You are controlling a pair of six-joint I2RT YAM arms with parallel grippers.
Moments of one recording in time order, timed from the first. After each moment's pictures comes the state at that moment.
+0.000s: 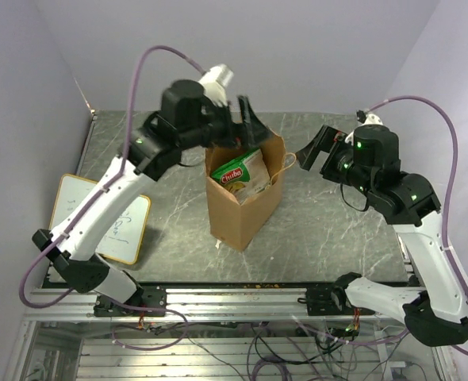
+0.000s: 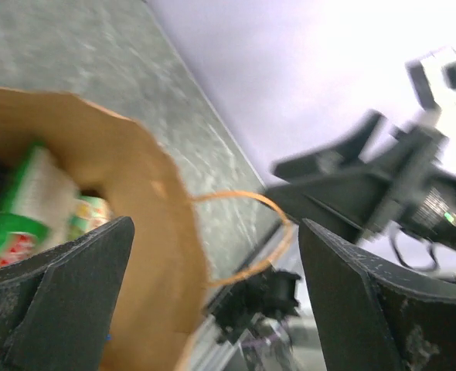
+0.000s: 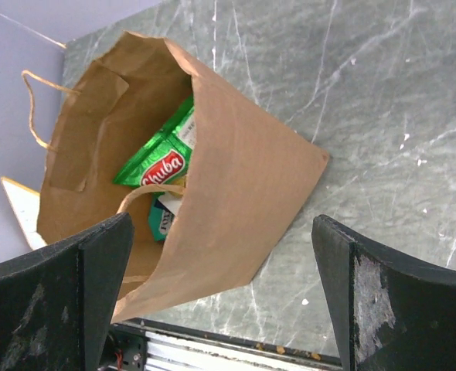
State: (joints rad) left arm -0.82 1.49 1.85 -0.58 0.18 -0.62; right arm 0.53 1.07 1.53 -0.96 0.21 0.66
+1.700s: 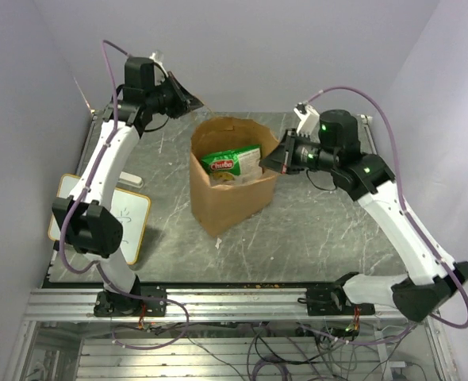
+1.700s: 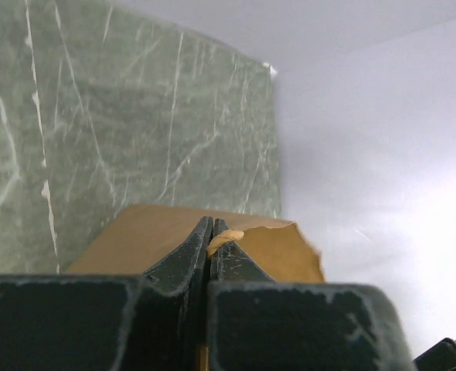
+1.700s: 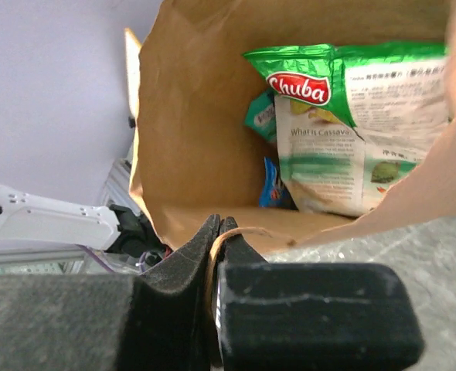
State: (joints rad) left arm -0.23 1.70 1.81 -0.52 0.40 -0.81; right arm 0.53 1.22 1.44 -0.67 -0.37 0.53
